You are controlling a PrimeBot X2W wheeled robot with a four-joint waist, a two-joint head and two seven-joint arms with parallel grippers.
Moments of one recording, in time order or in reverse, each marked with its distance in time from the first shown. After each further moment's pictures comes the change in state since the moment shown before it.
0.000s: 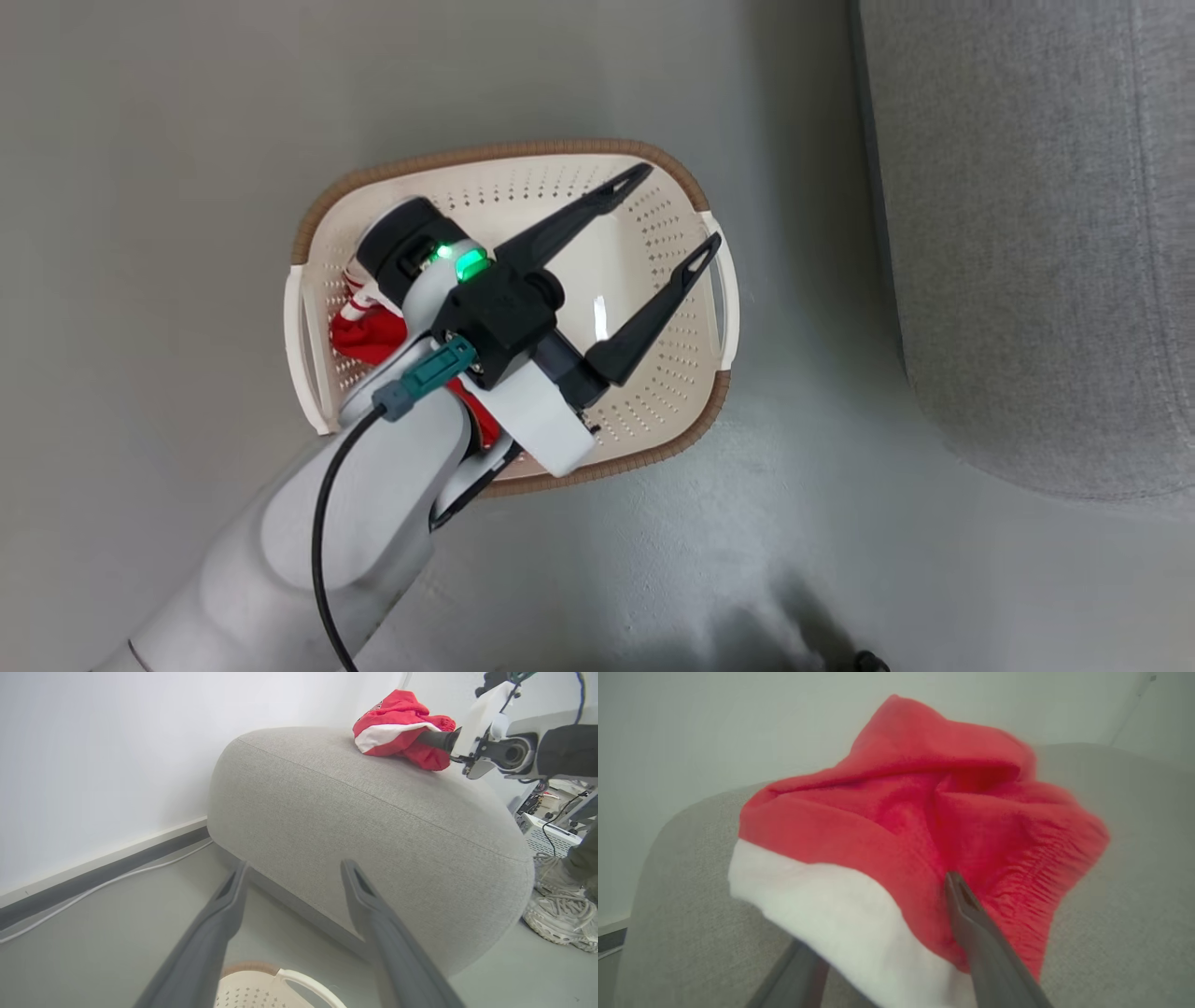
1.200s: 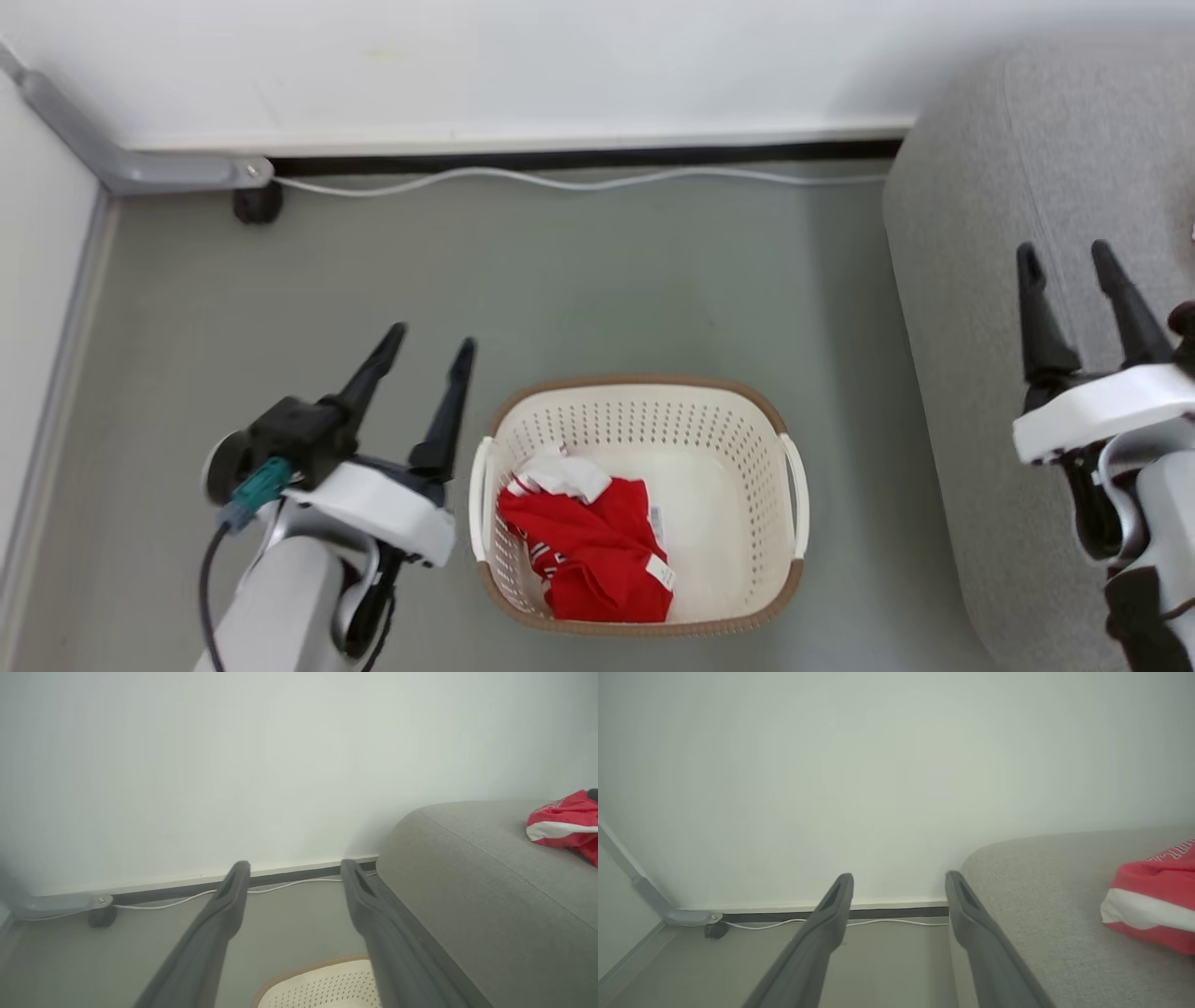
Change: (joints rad) left arm 0.409 -0.113 0.492 0.162 0.061 0.000 0.000; right arm 0.423 0.118 0.476 -0.311 0.108 0.000 0.000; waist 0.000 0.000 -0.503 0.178
